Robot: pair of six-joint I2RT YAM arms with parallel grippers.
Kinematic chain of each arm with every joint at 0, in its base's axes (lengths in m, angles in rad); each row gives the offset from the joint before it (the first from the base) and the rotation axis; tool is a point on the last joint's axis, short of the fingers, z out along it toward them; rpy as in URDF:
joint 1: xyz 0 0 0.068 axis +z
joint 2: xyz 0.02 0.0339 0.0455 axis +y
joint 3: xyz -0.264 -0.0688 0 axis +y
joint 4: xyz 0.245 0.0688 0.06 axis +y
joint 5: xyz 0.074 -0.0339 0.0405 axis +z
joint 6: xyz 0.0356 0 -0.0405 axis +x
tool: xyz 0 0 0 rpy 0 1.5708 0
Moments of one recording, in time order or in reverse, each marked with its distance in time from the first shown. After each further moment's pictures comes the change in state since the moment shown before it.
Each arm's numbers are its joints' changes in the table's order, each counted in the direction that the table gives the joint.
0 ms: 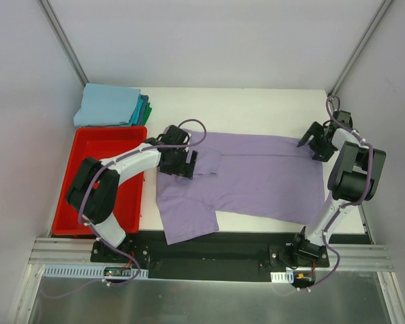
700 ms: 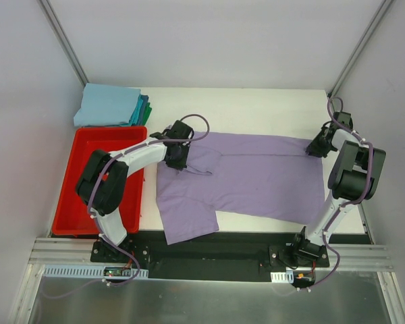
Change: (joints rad) left arm 0.004 0.118 -0.098 0.004 0.116 -0.008; right arm -0.006 0.015 0.006 -0.041 -0.053 0.045
